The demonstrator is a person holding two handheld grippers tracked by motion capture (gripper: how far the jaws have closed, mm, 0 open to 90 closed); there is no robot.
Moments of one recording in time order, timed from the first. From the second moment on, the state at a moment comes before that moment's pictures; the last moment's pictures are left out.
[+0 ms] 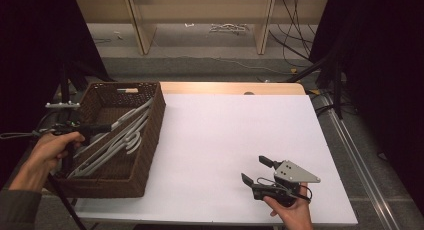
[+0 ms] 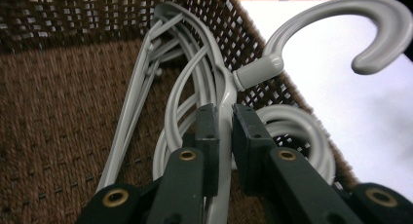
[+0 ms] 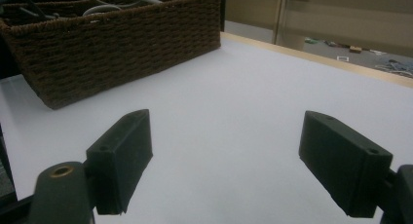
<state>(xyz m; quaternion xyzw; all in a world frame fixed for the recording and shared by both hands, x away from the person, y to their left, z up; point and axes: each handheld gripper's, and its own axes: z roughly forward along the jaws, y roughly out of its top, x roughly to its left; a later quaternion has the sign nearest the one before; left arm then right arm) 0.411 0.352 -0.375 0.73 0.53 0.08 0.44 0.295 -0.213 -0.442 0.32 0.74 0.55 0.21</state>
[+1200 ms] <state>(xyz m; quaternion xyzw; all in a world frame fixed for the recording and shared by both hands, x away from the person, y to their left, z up) 0.386 0.339 -0.373 0.70 0.52 0.15 0.47 0.295 -0.214 -0.441 0.33 0.74 0.54 0.22</state>
